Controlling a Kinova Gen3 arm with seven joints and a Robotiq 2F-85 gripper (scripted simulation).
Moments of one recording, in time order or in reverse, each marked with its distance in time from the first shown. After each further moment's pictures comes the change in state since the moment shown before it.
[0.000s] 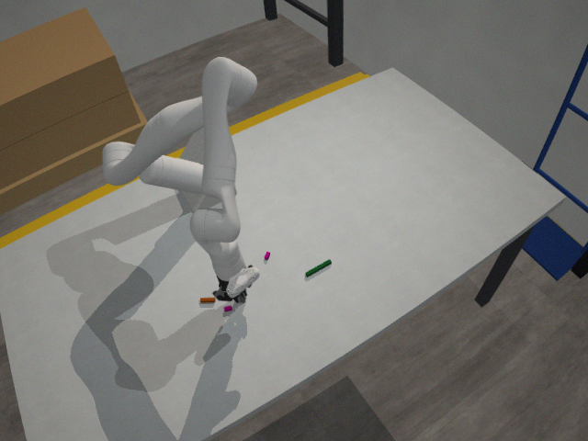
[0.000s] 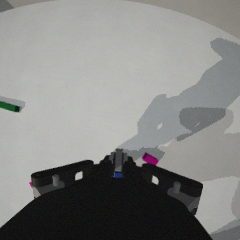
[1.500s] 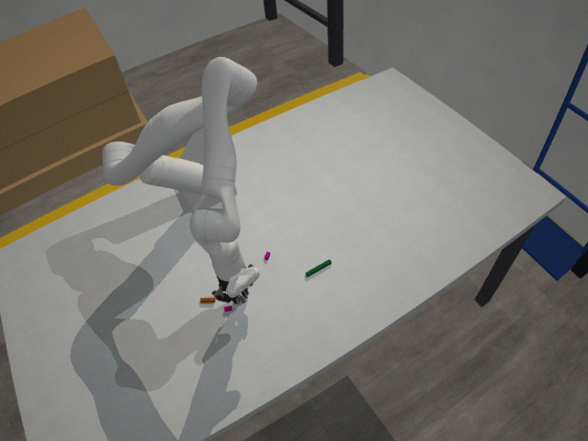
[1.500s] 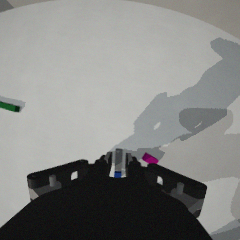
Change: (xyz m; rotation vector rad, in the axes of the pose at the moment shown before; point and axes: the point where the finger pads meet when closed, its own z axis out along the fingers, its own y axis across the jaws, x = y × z) arm 0.000 0.000 0.000 0.000 0.000 0.000
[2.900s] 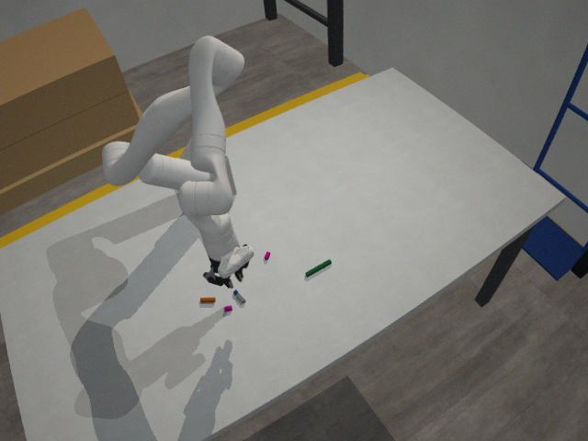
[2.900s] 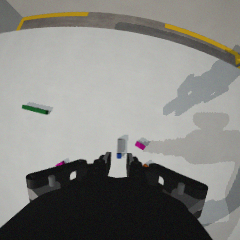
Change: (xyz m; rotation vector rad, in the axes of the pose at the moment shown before) arm 0.000 0.001 -0.089 -0.001 -0.002 0.002
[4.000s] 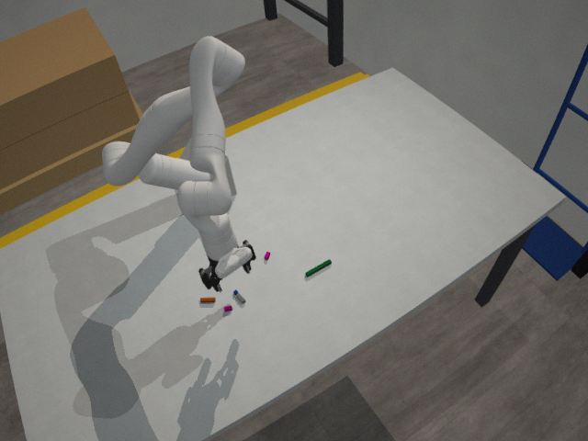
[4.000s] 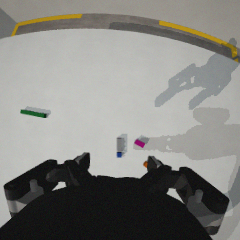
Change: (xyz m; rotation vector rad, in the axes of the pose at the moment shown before) arm -0.002 0.001 0.000 0.002 -0.003 0.058
